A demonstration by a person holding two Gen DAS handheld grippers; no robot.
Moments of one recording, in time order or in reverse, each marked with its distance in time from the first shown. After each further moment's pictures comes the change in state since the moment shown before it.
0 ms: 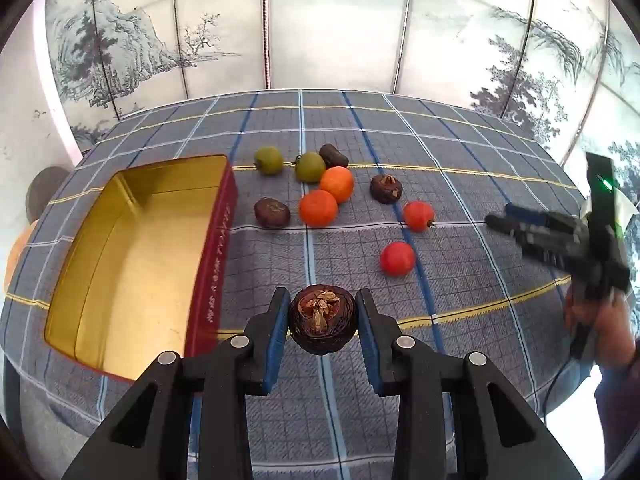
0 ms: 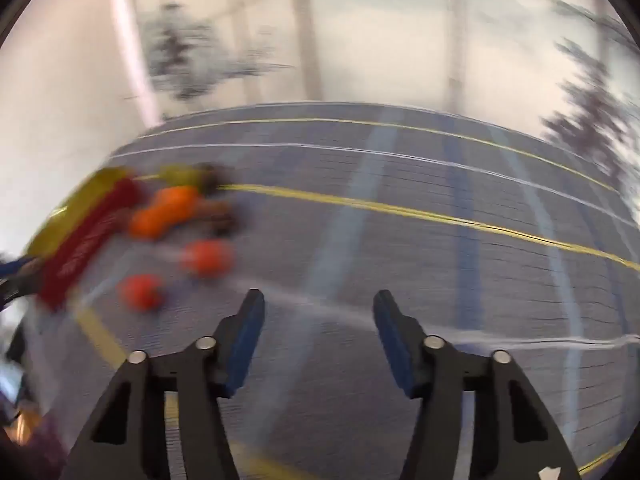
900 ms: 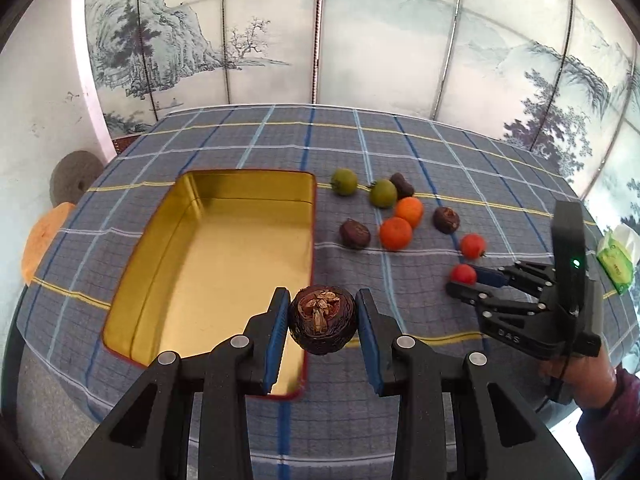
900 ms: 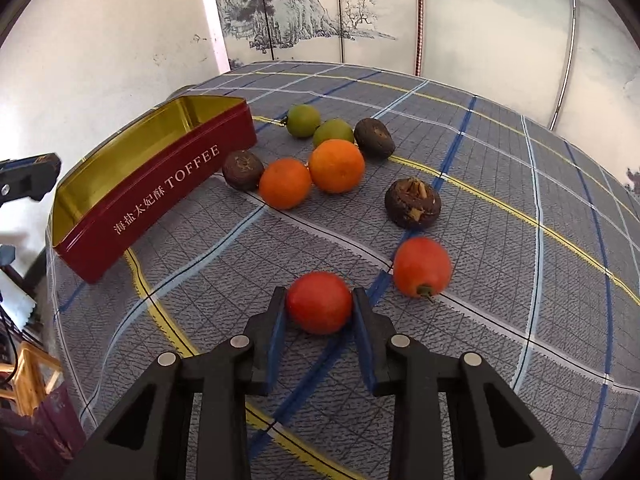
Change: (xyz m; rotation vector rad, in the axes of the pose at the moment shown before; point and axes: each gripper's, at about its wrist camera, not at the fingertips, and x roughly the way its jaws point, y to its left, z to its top) left arm -0.031 0.062 0.010 -0.114 0.036 0.066; right arm 0.055 0.101 0.017 -0.175 0.134 0.096
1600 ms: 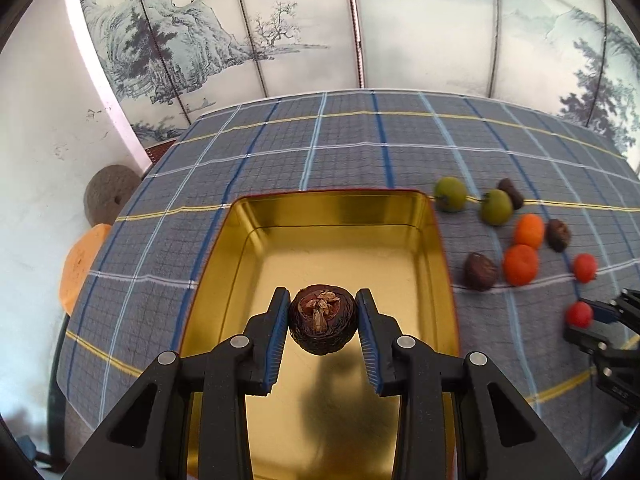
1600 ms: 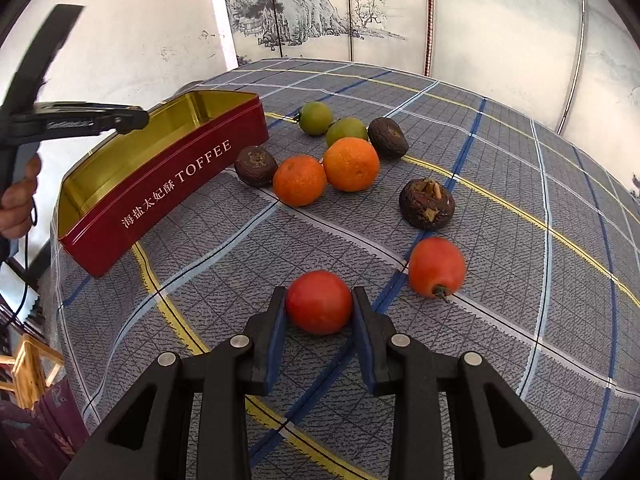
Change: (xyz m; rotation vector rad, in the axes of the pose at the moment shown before) left arm 0.081 0.063 0.062 0.090 0.012 0.207; right arm 0.000 0.002 0.001 -0.017 0.012 0.015
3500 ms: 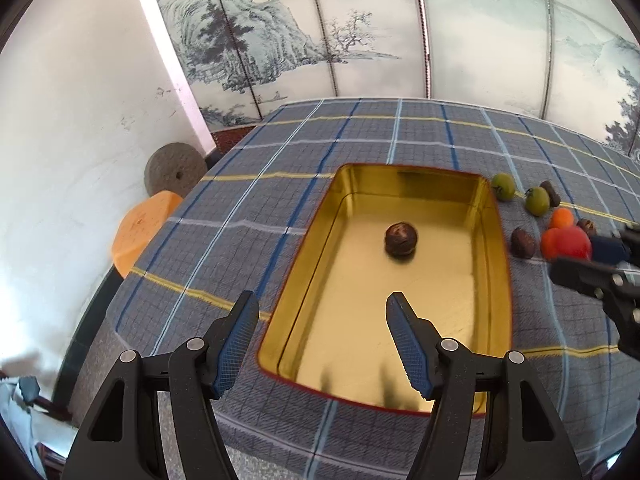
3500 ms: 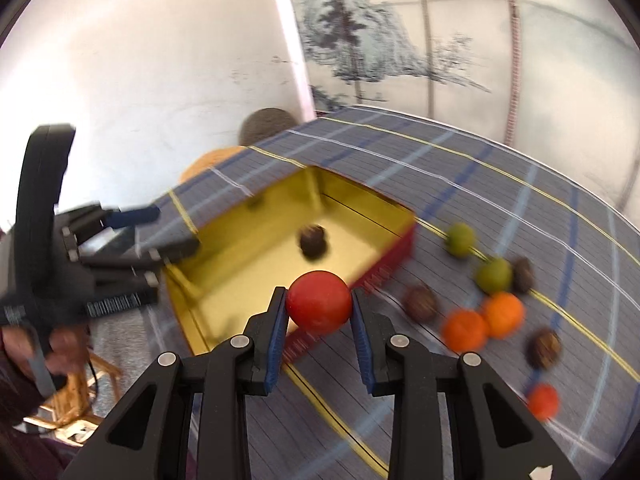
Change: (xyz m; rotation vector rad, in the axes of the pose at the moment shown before) left arm -0.065 0.045 -0.069 -0.150 -0.040 0.176; right arm -0.016 0.107 0.100 -0.098 -0.087 0.238
